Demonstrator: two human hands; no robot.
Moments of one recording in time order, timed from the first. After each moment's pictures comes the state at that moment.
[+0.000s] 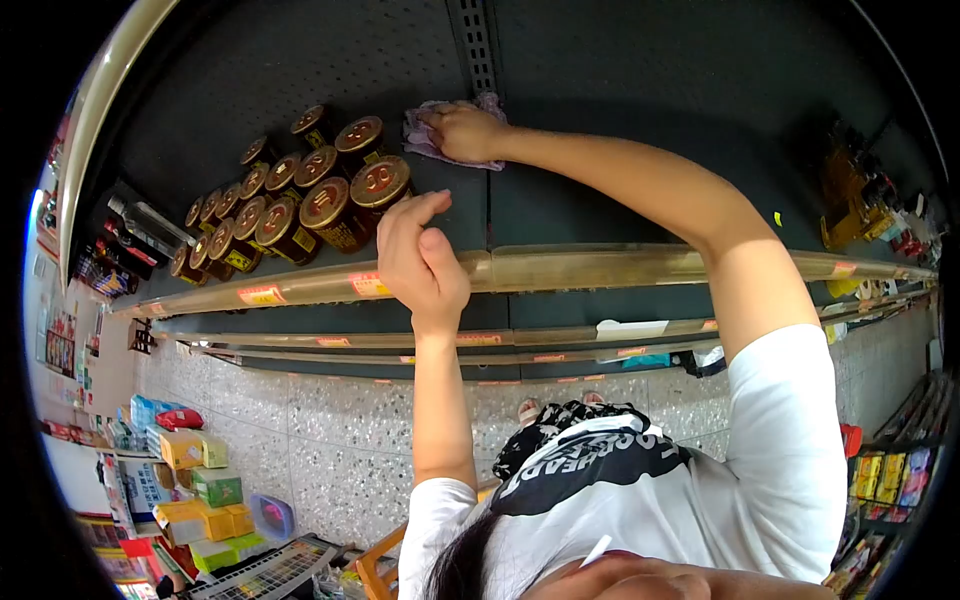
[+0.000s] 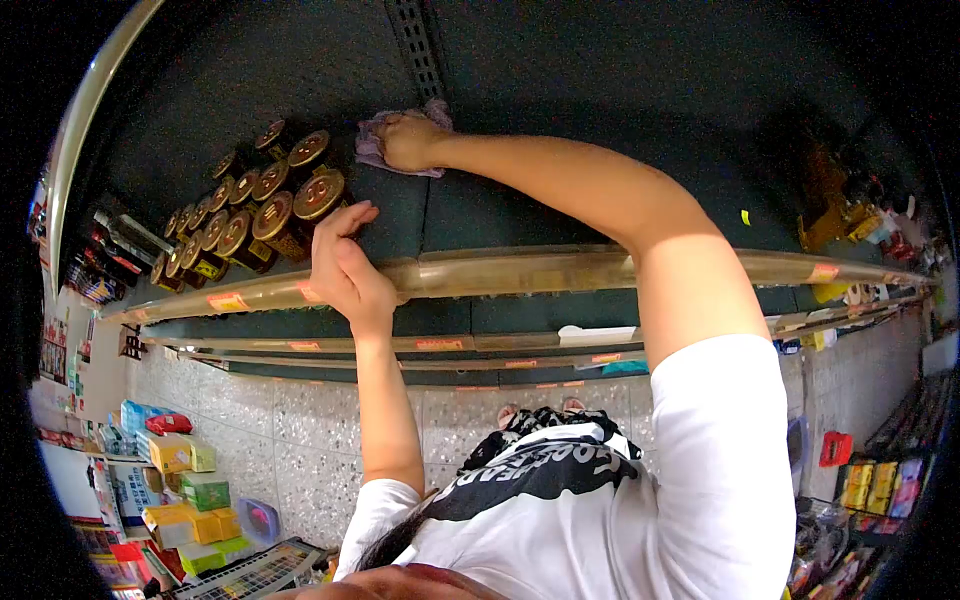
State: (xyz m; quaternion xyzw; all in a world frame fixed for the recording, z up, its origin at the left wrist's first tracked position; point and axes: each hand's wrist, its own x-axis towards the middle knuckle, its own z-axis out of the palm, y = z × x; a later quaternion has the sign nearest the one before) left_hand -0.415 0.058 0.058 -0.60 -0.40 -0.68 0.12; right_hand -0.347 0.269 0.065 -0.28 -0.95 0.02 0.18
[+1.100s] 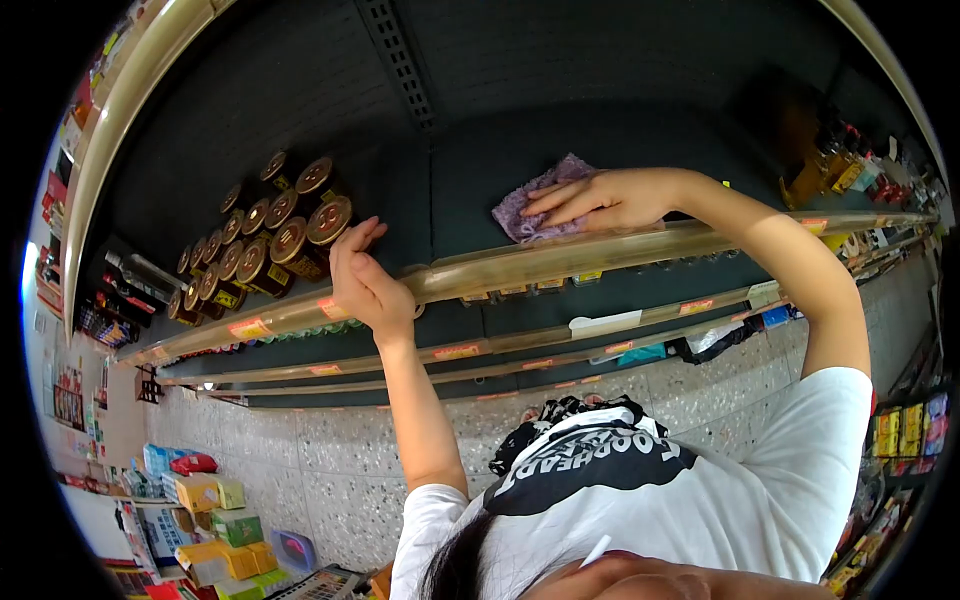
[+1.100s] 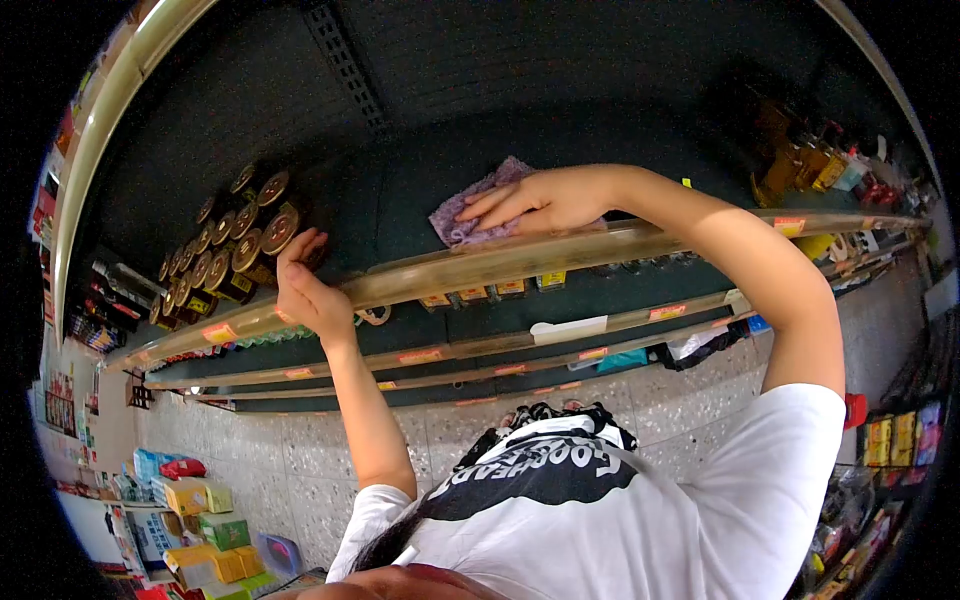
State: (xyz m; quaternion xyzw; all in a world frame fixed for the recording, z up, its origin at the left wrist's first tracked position) left_hand -0.410 0.056 0.059 -0.58 -0.41 -0.69 0.11; right_hand -0.107 0.147 0.119 -0.11 -0.94 0.31 0.01
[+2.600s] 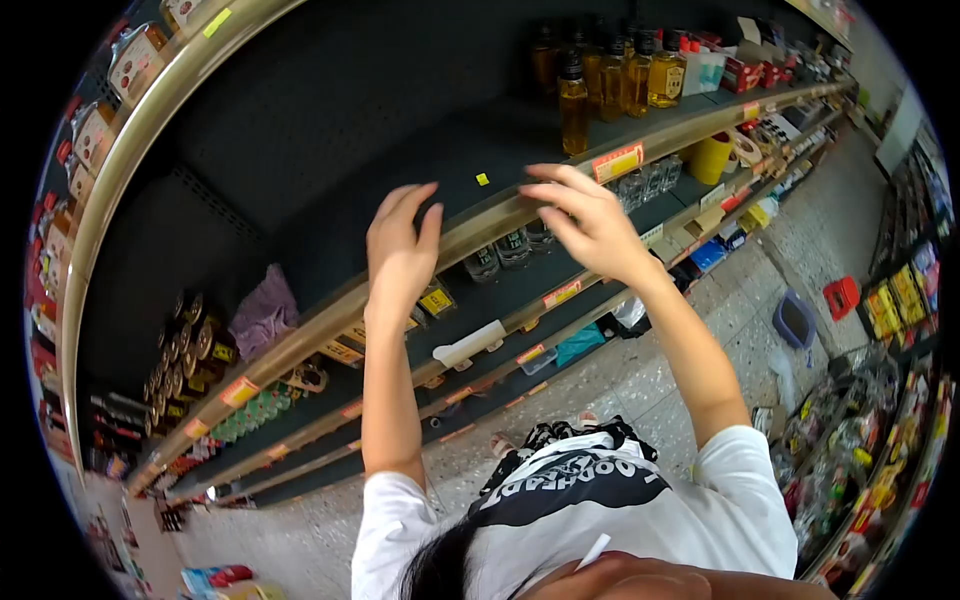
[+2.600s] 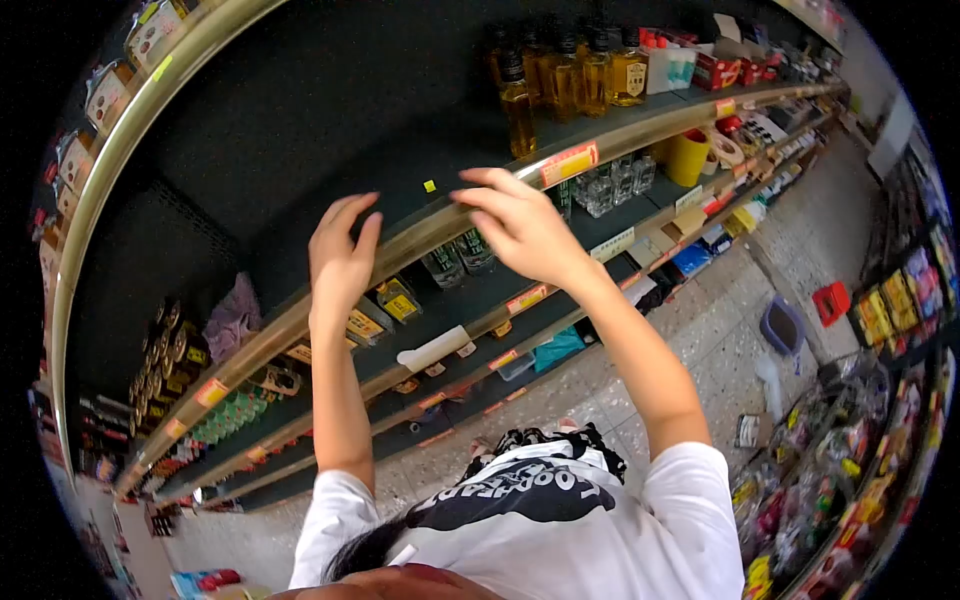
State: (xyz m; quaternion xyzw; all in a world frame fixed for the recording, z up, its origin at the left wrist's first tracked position) left_hand -0.126 0.053 0.111 -0.81 -0.38 -0.44 -0.07; right_hand 0.111 -0.024 0.087 -0.44 -0.74 0.04 0.50
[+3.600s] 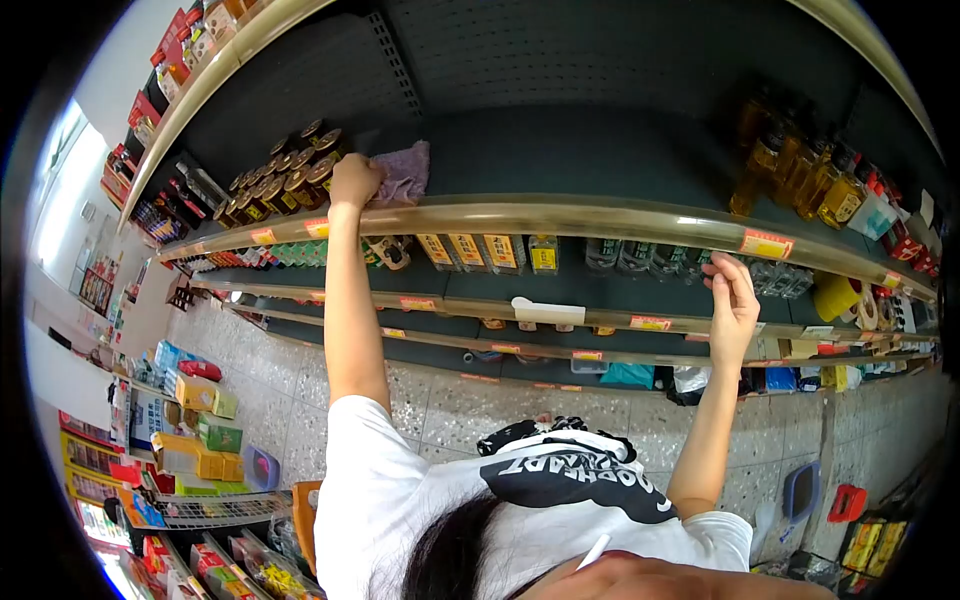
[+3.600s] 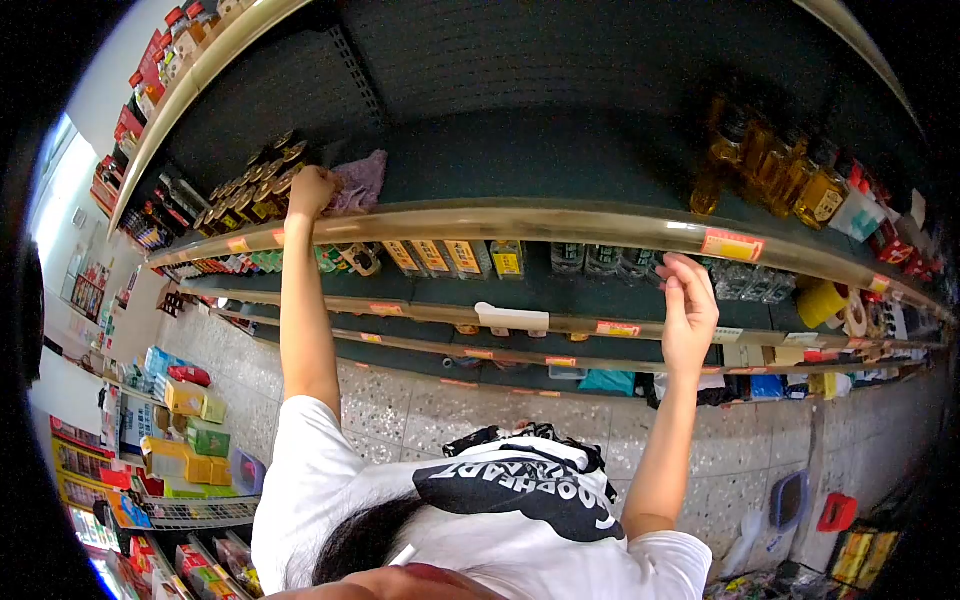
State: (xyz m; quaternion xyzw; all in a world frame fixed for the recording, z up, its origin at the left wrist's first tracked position) left_hand -0.386 0.092 0.113 -0.57 -0.78 -0.24 0.06; right_hand 0.150 -0.022 0.008 -0.42 -0.58 0.26 0.65
